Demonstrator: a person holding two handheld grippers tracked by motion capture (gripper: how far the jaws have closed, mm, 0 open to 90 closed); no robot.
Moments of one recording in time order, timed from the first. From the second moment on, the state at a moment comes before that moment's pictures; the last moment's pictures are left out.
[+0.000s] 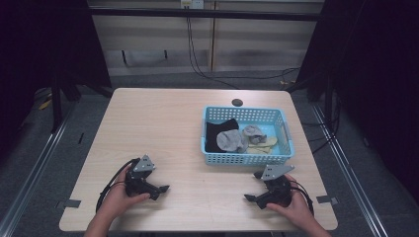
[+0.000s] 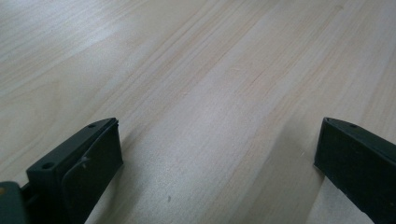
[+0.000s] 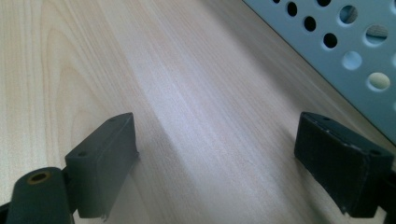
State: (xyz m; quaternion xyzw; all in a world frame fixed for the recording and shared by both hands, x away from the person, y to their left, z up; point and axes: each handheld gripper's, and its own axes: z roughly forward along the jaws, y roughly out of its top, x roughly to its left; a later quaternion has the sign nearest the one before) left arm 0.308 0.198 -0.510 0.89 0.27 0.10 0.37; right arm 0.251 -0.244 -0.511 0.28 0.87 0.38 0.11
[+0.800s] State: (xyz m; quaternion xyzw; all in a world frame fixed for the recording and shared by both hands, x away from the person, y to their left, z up) left arm 0.309 0.198 -0.510 0.89 0.27 0.10 0.37; right arm 0.265 -0.217 -0.457 0.26 0.94 0.22 0.01
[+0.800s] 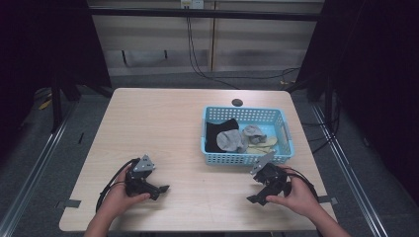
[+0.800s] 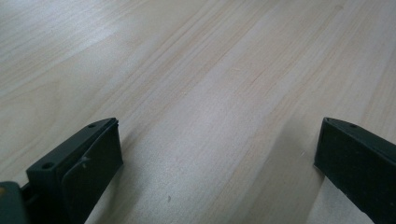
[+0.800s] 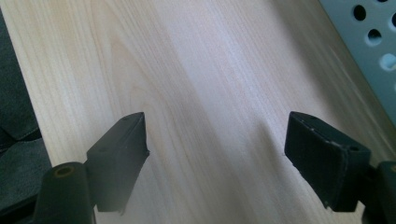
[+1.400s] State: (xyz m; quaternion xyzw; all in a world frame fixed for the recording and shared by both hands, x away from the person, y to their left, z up) left arm 0.309 0.198 -0.510 0.89 0.27 0.10 0.37; right arm 0.283 -0.215 -0.420 0.25 0.95 0.17 -0.01
